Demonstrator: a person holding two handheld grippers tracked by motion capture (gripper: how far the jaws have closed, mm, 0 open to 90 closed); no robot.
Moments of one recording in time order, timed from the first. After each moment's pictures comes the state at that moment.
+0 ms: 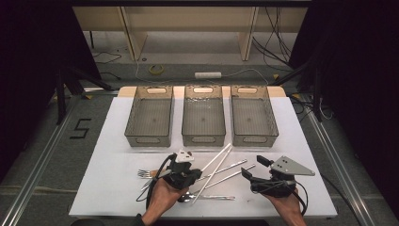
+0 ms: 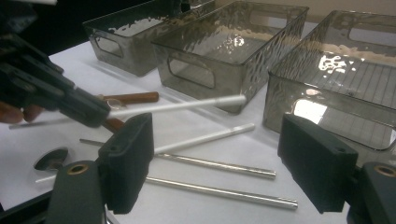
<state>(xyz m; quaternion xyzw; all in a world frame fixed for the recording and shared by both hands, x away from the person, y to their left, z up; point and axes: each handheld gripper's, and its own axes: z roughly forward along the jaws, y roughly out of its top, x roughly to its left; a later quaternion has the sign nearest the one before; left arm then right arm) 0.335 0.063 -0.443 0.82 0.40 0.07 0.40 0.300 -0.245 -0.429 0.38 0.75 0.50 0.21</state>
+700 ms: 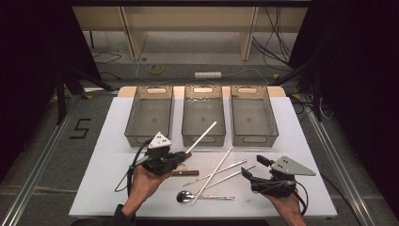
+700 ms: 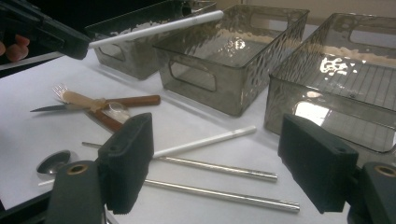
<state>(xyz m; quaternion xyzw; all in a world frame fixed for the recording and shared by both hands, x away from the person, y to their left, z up) 0.352 0.113 -0.403 0.79 0.41 0.10 0.45 0.300 -0.246 -0.430 0.38 0.74 0.50 0.21</state>
